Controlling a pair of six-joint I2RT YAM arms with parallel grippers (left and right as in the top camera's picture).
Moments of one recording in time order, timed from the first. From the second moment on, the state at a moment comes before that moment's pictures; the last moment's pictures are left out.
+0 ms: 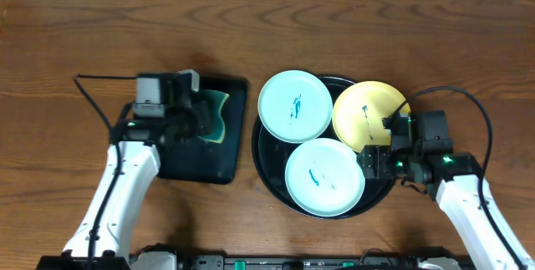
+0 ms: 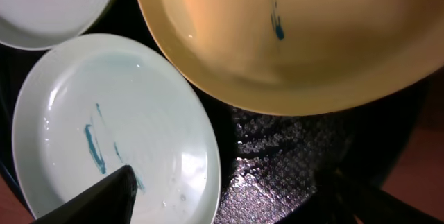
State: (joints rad) left arm -0.02 1.33 0.86 -0.55 0.40 -0.21; right arm 0.11 1.19 0.65 -0.68 -0.27 0.14
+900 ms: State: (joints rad) left arm 0.19 1.33 0.81 -0.58 0.86 0.02; right arm 0.11 1.46 0.65 -0.54 -0.33 0.11
